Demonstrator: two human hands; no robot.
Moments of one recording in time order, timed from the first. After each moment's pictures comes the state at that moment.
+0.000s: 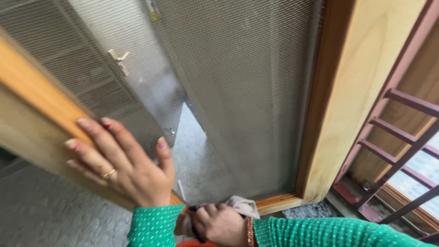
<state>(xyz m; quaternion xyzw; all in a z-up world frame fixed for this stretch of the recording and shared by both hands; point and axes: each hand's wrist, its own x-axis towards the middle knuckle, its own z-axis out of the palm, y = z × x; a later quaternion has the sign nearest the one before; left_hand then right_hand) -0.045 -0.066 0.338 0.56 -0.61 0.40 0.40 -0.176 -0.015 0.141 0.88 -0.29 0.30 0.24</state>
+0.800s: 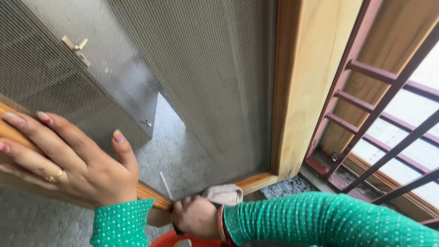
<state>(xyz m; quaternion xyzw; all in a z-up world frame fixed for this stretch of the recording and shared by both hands) -0.036 -0.062 0.335 0.61 -0.61 0.42 0.30 -0.157 -0.013 0.125 0.92 -0.35 0.17 0.09</state>
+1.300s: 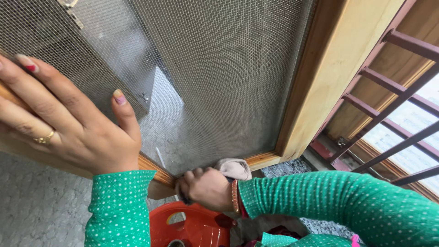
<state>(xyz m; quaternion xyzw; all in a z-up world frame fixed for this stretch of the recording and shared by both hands) -0.049 -0.056 0.346 0.62 -0.61 0.37 0.32 -0.186 -0.009 0.143 0.92 -0.36 0.17 0.07</state>
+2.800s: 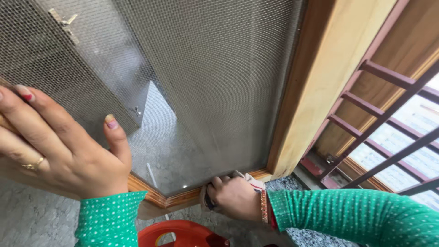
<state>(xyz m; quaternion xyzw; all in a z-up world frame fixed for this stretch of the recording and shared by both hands) -0.031 -0.063 0.323 0.57 -0.63 0.39 0.35 -0.262 0.005 0.150 0.90 -0.43 0.10 0.02</state>
